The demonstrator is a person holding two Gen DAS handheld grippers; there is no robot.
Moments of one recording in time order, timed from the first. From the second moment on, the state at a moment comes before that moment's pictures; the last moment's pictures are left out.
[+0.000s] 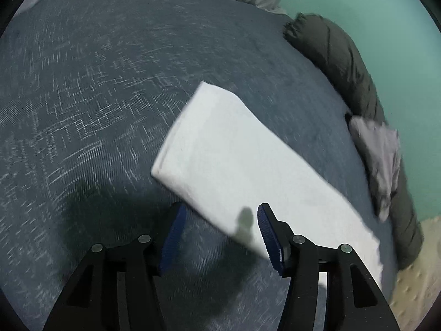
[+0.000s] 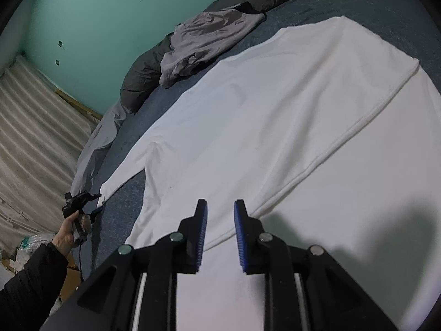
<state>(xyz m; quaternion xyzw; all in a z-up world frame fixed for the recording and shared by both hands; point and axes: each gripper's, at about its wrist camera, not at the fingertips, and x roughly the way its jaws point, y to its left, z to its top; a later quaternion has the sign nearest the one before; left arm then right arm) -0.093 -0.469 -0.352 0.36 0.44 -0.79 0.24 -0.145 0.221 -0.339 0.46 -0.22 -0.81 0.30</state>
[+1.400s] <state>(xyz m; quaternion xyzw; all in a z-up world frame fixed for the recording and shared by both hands) -0.244 -0.146 -0.114 0.32 0.19 -0.92 -0.08 -0.144 0.289 -0.331 0.45 -0.23 -0.82 0.28</state>
